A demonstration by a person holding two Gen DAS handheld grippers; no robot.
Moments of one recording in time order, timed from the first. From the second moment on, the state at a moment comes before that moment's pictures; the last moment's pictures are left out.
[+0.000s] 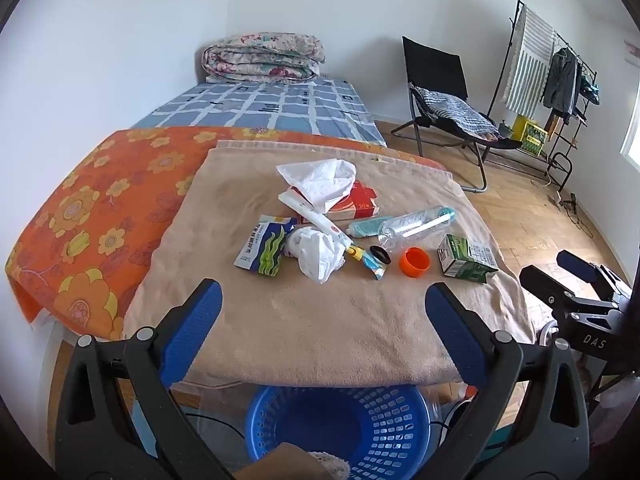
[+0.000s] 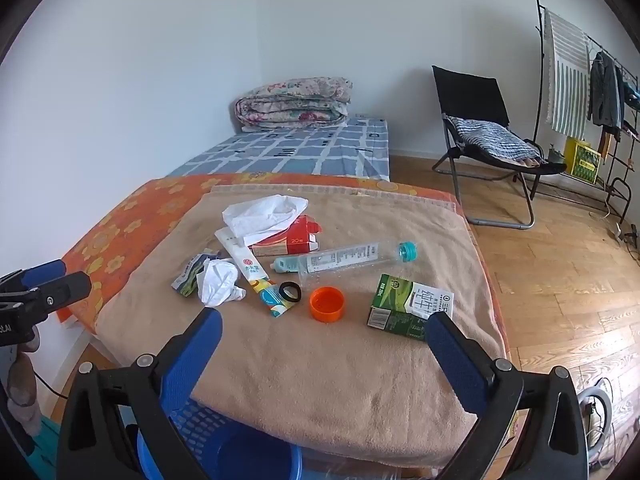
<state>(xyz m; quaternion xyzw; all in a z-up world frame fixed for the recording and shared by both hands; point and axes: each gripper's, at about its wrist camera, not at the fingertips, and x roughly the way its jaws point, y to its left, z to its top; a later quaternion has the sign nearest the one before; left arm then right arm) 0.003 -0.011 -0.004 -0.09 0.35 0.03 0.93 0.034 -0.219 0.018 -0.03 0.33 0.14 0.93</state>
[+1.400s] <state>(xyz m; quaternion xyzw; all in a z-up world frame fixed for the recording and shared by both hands) 0.005 -0.014 -0.011 -0.09 0.36 0.02 0.93 0.037 -0.223 0.012 -0.01 0.35 0.13 0.93</state>
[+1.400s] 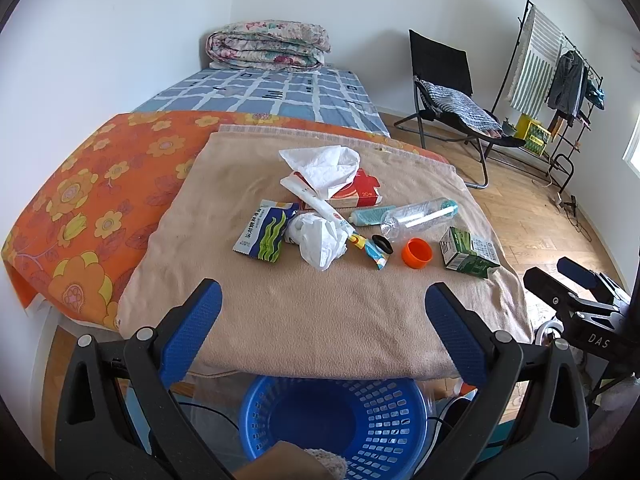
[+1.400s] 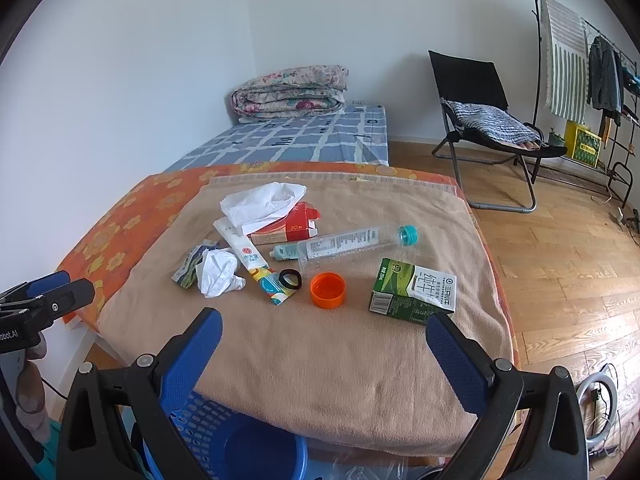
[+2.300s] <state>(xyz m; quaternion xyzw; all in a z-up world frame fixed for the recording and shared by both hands) -0.005 -0.014 -0.020 -0.09 0.37 0.01 0.92 0.037 -0.226 0.007 -0.01 0.35 0.13 0.93</state>
